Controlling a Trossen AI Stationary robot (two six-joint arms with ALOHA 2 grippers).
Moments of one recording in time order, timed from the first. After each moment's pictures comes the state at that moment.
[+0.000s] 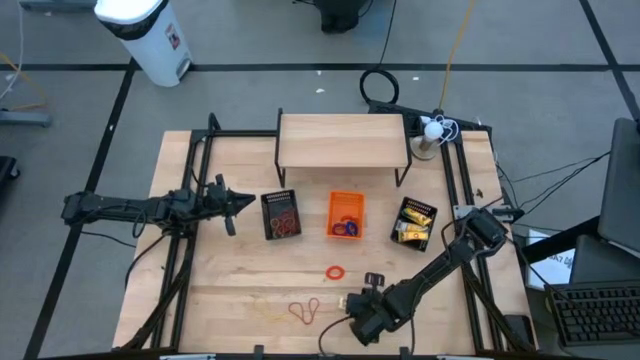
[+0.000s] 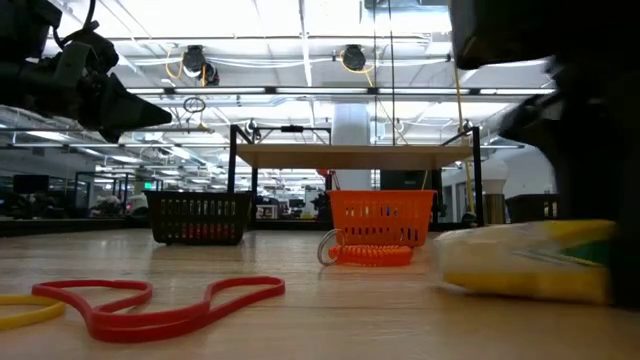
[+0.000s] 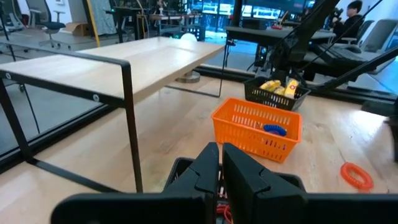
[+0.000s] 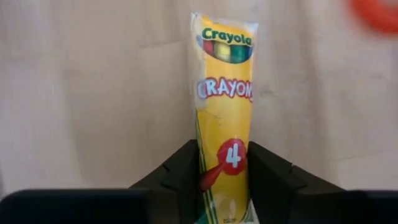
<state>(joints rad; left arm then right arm) -0.02 0.25 0.03 0.11 -0.31 -0.12 0.66 2.06 1.41 -0.72 0.25 0.78</state>
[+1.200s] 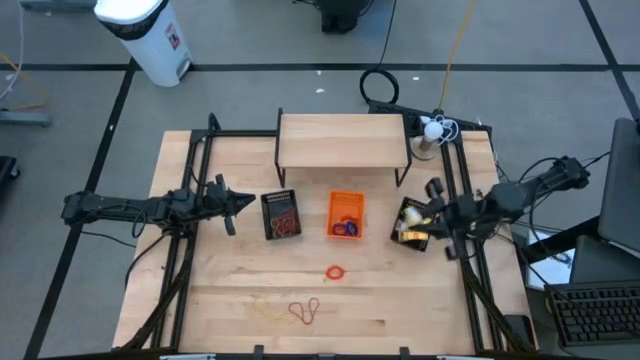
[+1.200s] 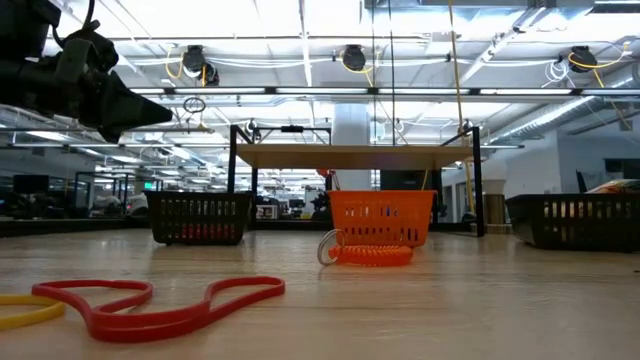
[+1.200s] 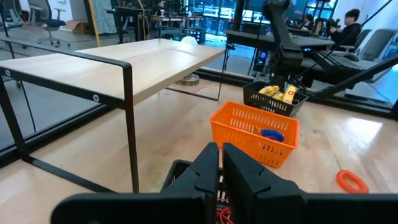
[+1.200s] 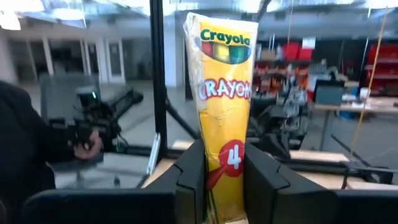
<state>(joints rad) -0.02 0.25 0.03 0.12 -0.32 -0.15 0.43 0.59 0.59 0.14 0.24 -0.01</state>
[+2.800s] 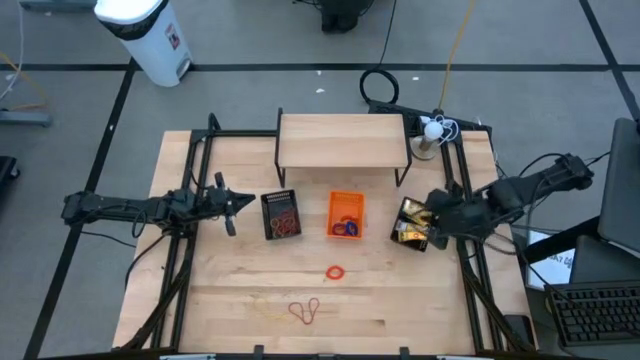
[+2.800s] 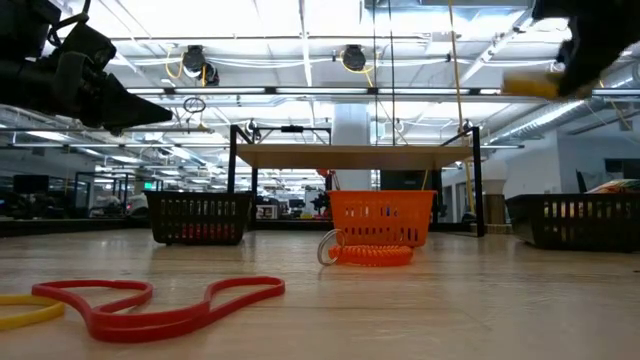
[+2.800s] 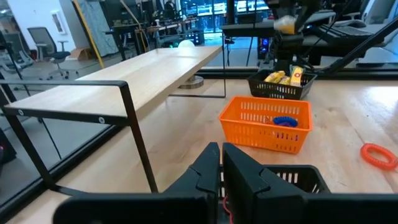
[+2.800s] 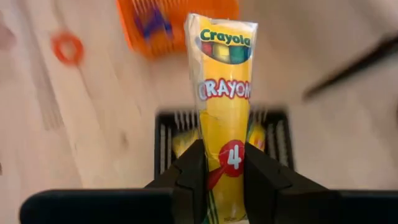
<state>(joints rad) -0.02 0.25 0.03 0.12 -0.32 0.06 0.39 0.83 0.89 -1.19 0.38 0.75</state>
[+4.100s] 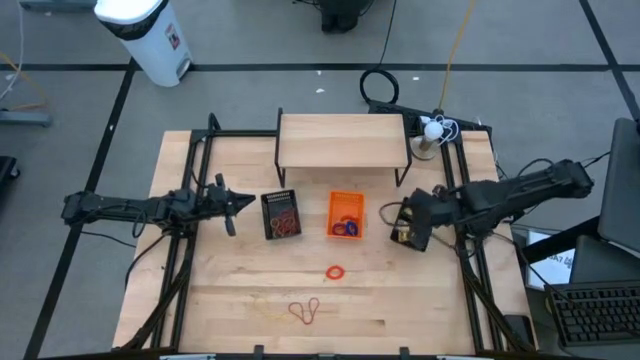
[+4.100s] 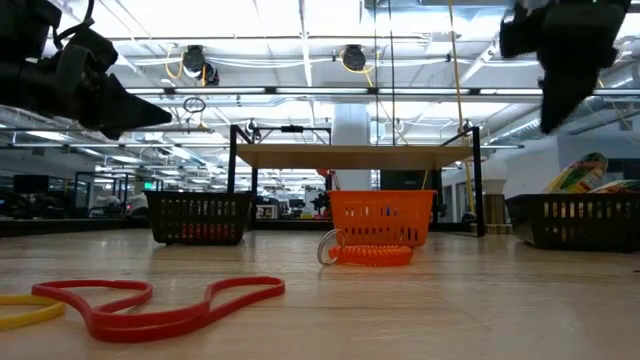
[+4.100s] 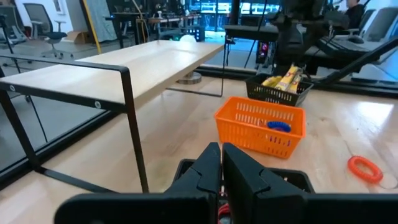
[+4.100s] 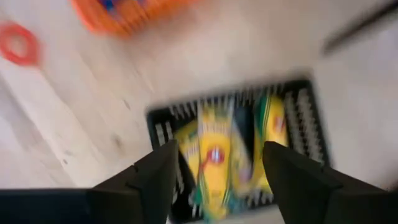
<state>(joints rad) -0.02 0.25 0.03 0.11 -0.32 -0.06 0.23 1.02 0.88 -1.11 0.23 0.82</state>
